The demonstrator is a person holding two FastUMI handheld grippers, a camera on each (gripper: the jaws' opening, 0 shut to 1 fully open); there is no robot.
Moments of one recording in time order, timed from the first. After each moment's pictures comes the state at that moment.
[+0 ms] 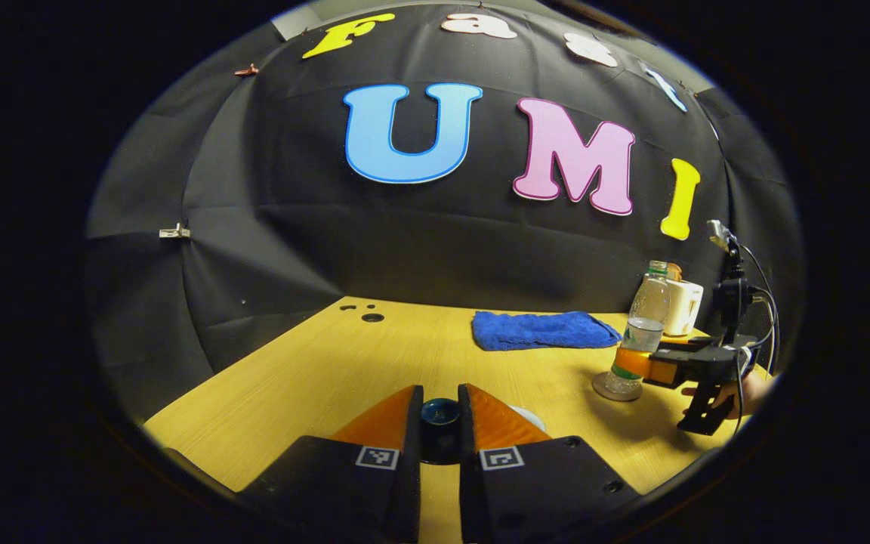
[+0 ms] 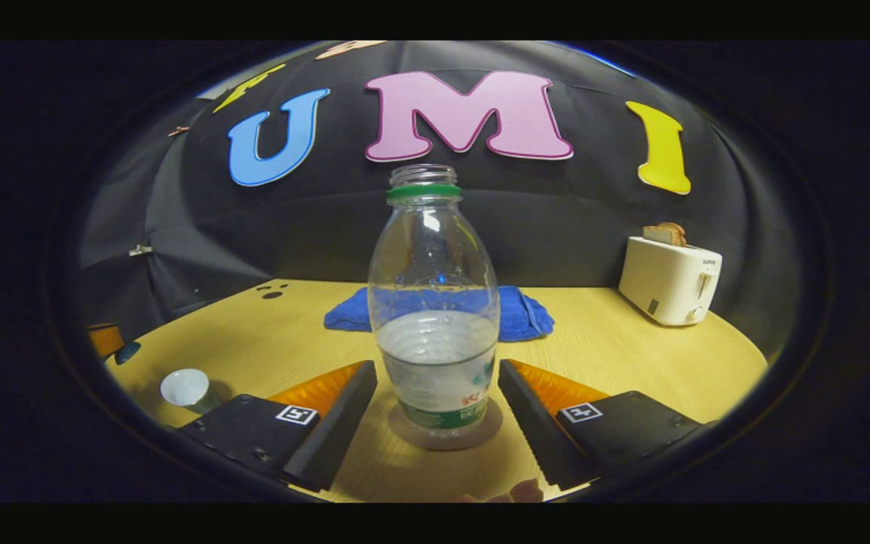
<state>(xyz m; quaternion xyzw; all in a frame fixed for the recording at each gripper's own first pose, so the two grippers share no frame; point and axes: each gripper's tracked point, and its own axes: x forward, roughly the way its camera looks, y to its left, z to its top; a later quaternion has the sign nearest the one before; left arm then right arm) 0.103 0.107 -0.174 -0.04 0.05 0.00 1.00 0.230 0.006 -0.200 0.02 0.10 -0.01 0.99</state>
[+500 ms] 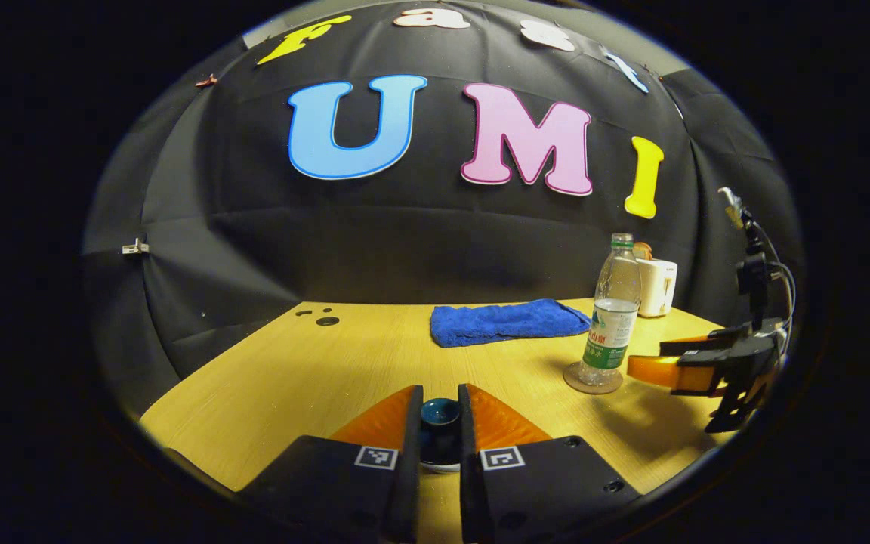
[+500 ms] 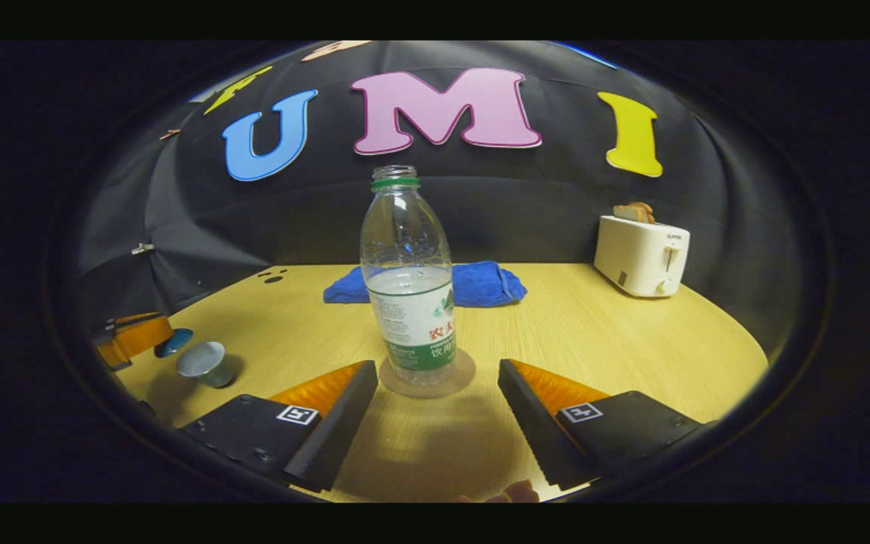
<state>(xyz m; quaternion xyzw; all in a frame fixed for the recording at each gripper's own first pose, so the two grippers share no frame) 0.135 0.052 -0.197 0.00 0.05 -0.05 1.00 0.166 -0.013 -0.204 0.06 0.14 -0.03 0.99</state>
